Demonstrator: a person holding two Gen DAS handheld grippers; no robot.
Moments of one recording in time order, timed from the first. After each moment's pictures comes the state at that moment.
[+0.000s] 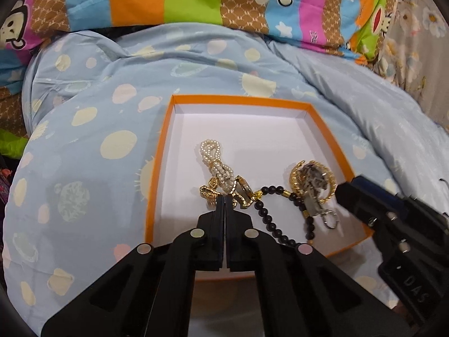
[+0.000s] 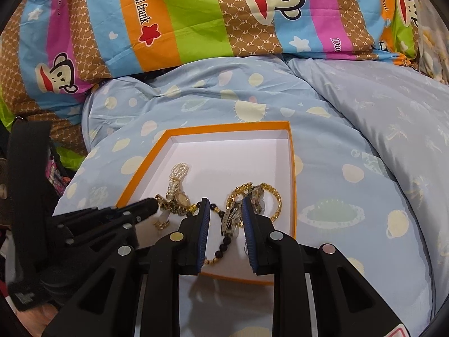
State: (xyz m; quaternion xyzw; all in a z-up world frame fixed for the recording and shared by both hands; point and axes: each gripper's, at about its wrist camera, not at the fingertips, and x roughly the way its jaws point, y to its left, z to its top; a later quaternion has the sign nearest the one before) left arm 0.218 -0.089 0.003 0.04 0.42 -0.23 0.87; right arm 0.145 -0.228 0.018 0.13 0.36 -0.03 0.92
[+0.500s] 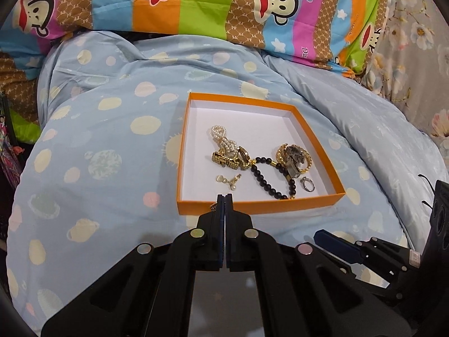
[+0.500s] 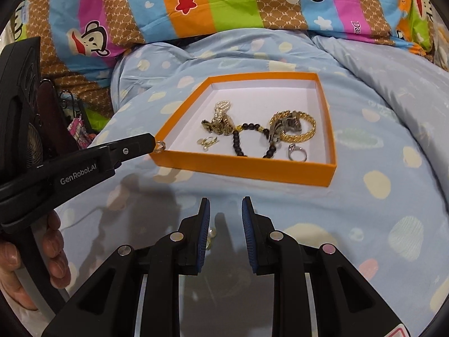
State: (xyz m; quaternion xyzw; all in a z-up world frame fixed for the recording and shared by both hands) left arm 0.161 -0.042 0.022 0.01 0.41 -0.25 0.88; right arm 0.081 -0.177 -0.006 0.12 0.40 0.03 0.91
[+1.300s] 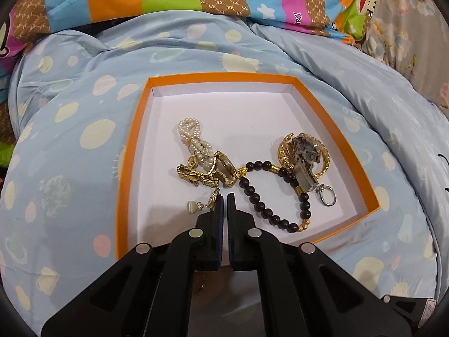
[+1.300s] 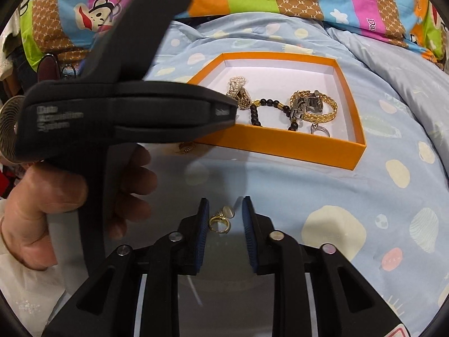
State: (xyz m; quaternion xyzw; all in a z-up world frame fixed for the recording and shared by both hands) left arm 0.215 -0.107 -0.021 0.08 0.45 -0.26 0.85; right arm 0.087 -0.157 -0.026 0.08 0.43 0.03 0.90
